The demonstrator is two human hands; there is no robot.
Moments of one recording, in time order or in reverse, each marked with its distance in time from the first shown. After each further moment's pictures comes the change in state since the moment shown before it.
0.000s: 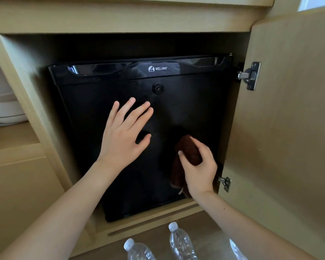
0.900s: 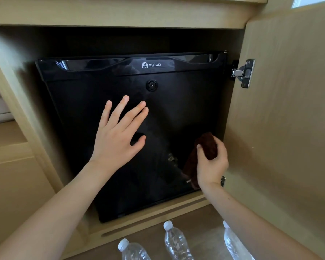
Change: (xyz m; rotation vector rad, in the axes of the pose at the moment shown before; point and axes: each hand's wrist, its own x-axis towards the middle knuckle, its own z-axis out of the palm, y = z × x) left_hand -0.003 0.001 0.003 0.088 -0.042 0.035; right_hand 0.025 0.026 -0.023 -0.070 0.228 0.112
